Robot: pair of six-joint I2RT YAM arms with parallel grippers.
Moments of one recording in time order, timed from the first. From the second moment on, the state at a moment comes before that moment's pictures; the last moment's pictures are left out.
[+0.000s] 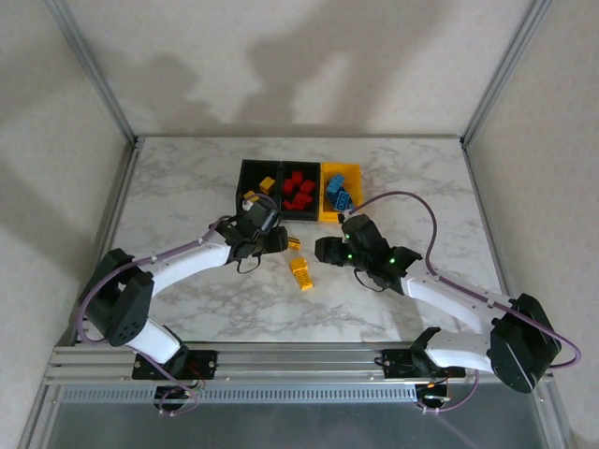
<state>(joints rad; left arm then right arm) -0.66 1.55 0.97 -0.42 -0.18 -0.73 0.78 1.20 0.73 -0.25 0.03 0.63</state>
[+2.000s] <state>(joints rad) -0.58 1.77 1.03 -0.33 -0.26 -0.63 0.77 1.21 0.73 -0.23 0.03 0.63</state>
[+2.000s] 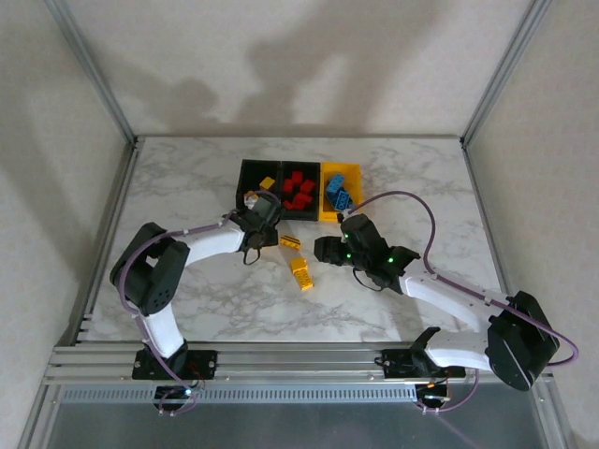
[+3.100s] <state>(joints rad) -0.41 1.97 1.60 -0.50 -0.37 -0.59 0.77 1.21 0.73 -0.22 0.03 0.64</state>
